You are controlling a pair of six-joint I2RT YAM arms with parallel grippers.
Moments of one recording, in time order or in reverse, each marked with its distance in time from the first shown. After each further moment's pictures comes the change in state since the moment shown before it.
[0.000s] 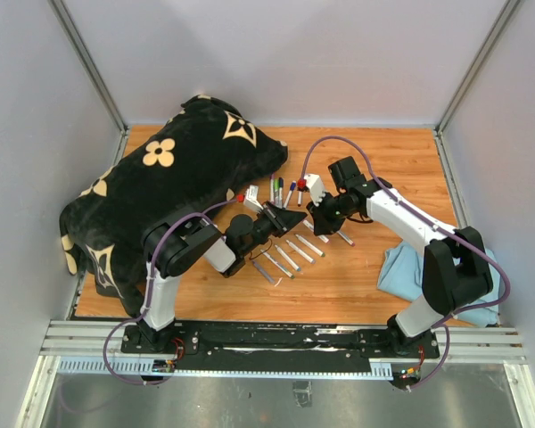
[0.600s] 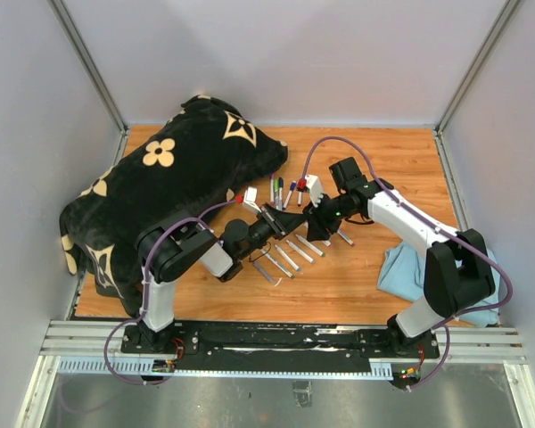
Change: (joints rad) left arm -0.027 -0.058 -0.058 0.086 0.020 0.002; right arm -0.001 -0.017 -0.011 0.003 -0.132 0.006
